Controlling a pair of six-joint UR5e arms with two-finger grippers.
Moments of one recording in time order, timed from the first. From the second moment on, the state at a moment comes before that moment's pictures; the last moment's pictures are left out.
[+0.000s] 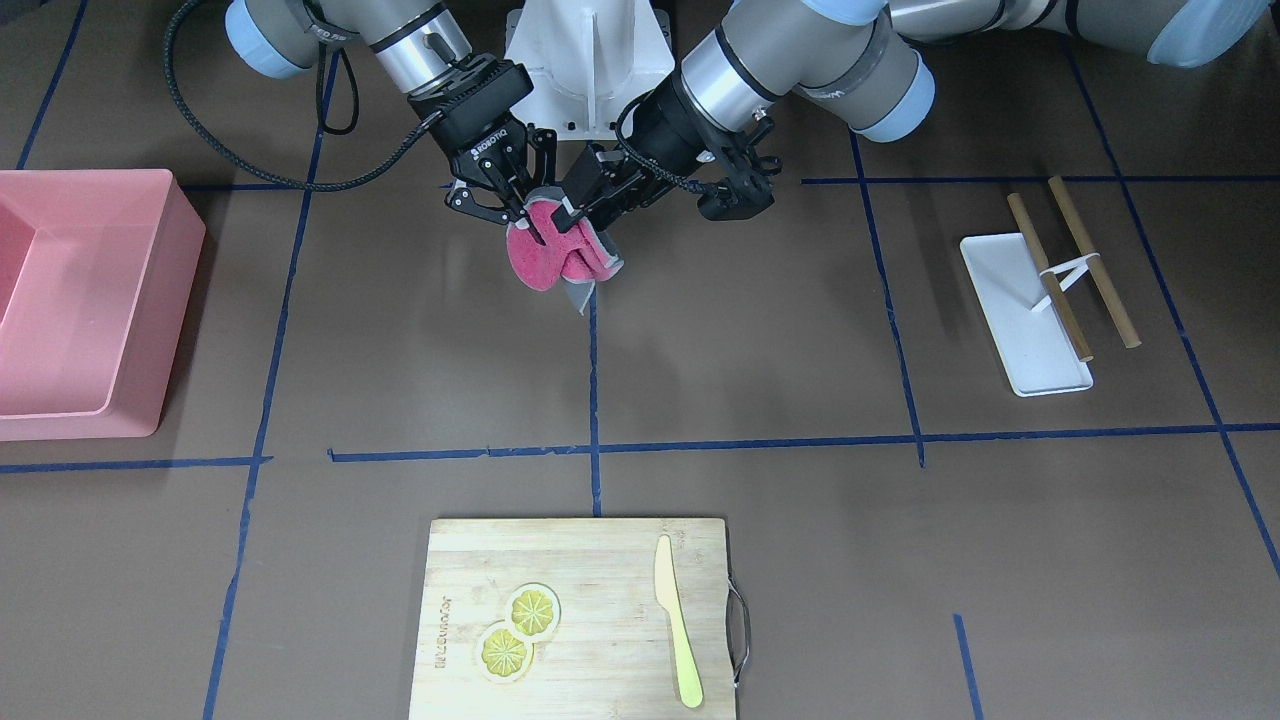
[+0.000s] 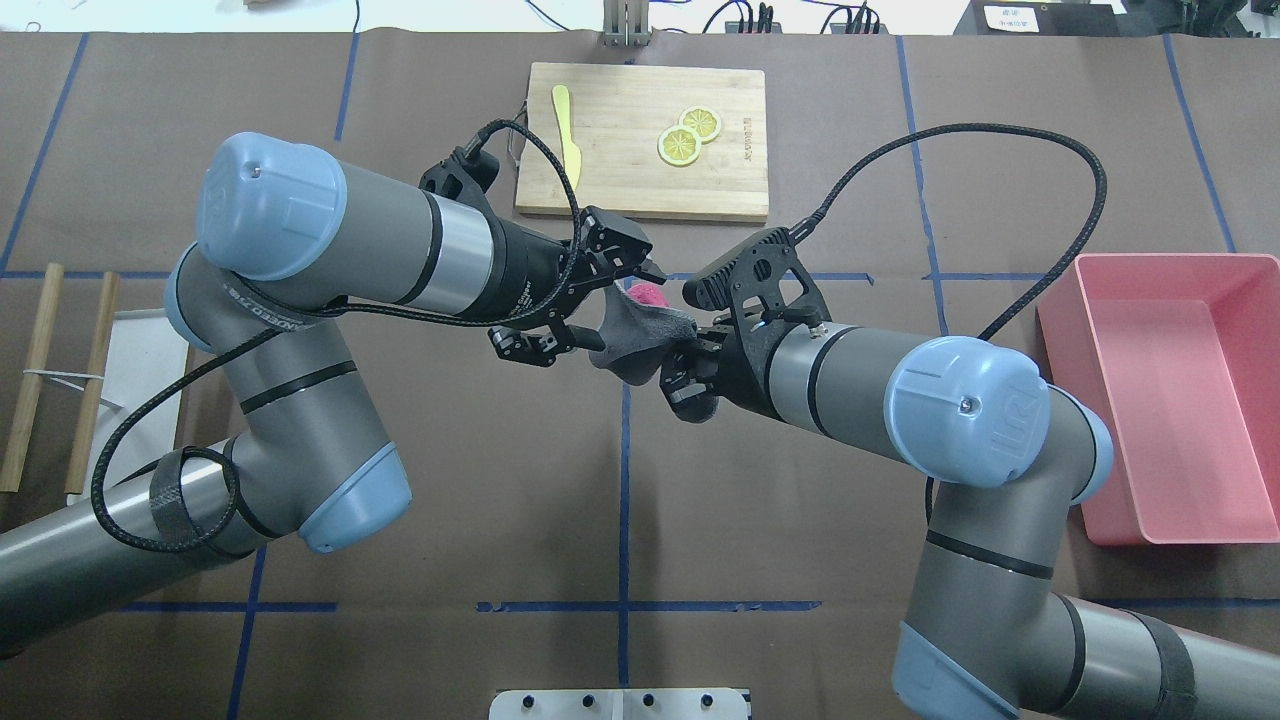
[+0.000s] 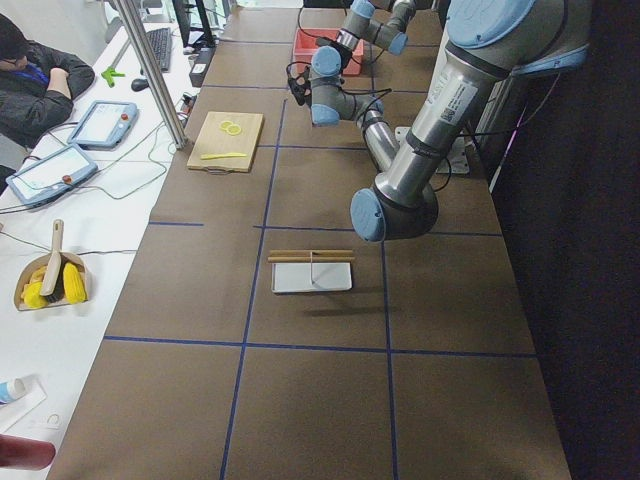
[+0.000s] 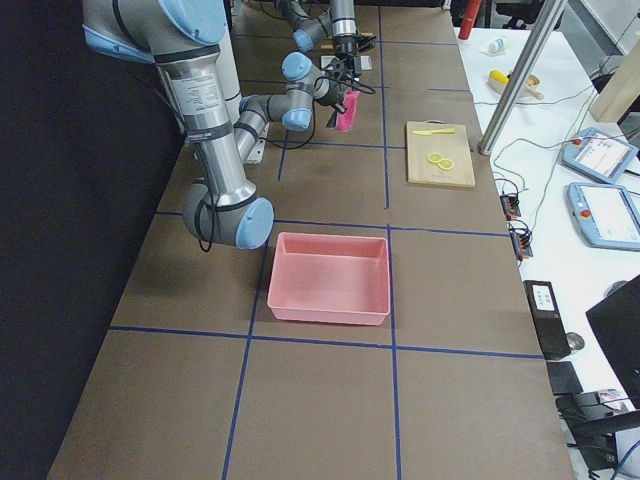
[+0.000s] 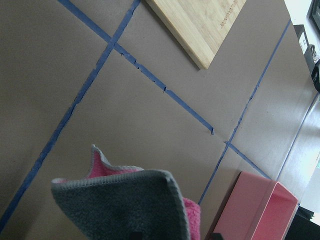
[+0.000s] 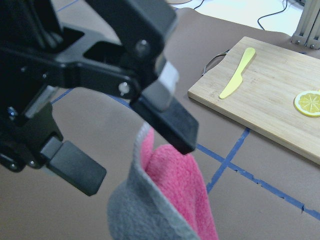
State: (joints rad) left arm -0.61 -2.21 -1.74 -2.27 -2.01 -2.02; right arm 0.42 -1.15 1.98 -1.05 1.51 0.70
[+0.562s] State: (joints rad) left arm -0.71 -2.20 -1.75 -2.26 -2.05 -2.02; right arm 0.43 -1.25 2.04 -1.06 1.50 0.70
